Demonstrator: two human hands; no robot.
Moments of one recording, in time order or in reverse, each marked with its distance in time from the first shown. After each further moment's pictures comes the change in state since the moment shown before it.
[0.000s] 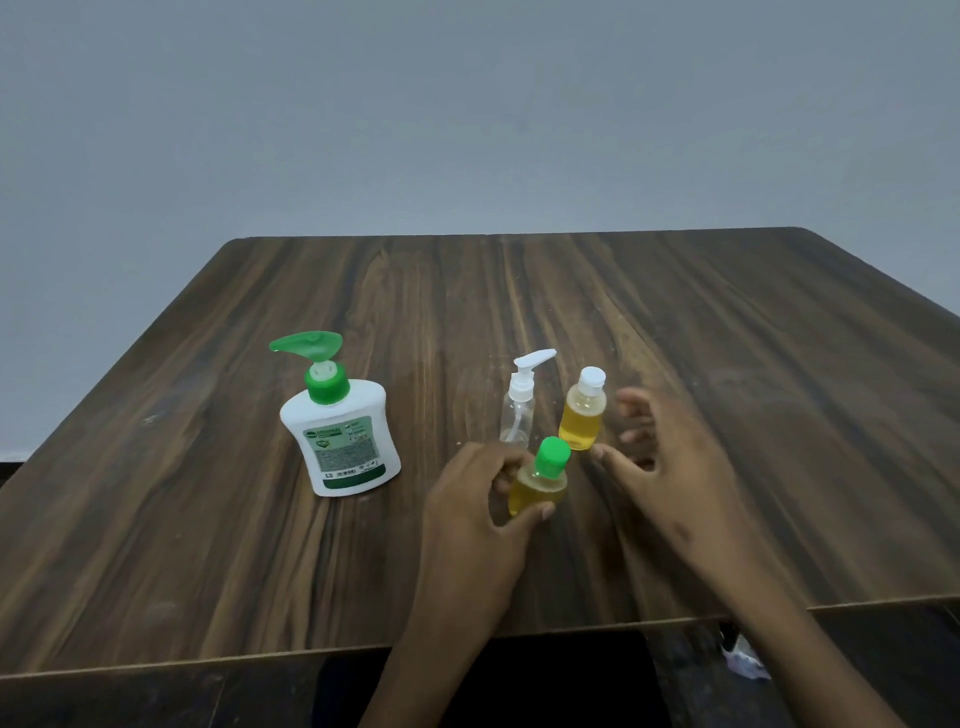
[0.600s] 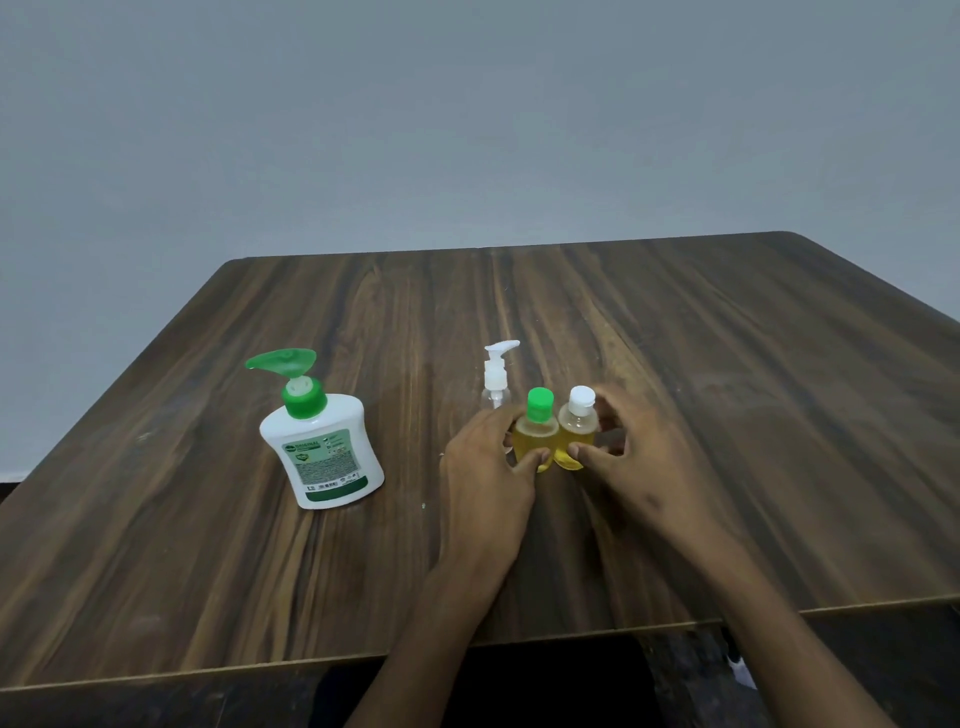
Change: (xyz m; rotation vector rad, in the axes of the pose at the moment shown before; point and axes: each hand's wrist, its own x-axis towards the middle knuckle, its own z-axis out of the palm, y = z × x) left_hand 0.048 0.007 0.047 0.103 0.162 0.024; right_hand 0.029 0.014 0.004 0.025 -0.112 -0.052
